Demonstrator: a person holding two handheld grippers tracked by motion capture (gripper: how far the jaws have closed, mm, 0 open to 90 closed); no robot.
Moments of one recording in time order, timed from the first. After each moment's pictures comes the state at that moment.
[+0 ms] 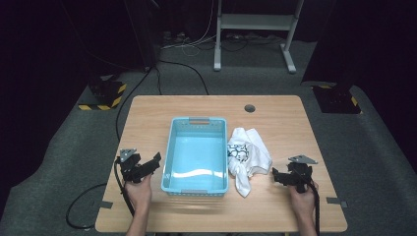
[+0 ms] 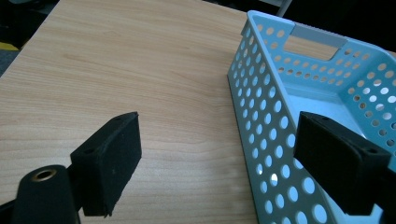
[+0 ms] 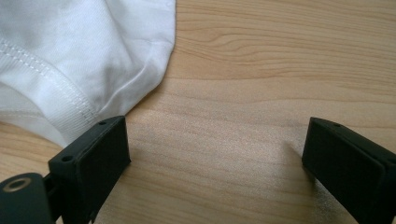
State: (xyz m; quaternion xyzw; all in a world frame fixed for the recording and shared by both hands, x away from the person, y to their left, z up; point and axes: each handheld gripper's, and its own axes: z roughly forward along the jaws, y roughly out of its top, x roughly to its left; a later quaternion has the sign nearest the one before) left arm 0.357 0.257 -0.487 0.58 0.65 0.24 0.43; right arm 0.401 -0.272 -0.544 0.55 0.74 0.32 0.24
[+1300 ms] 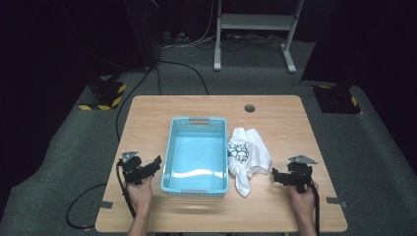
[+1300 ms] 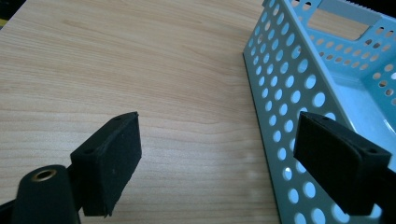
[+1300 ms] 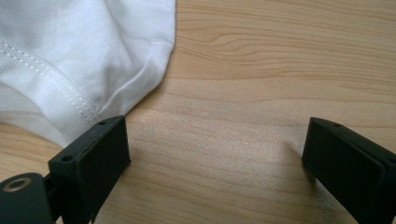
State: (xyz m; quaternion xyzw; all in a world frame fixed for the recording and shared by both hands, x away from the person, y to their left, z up) left arm 0.362 0.260 -0.508 0.58 0.67 0.22 0.41; right arm 0.401 -0.272 -0.544 0.55 0.74 0.32 0.24
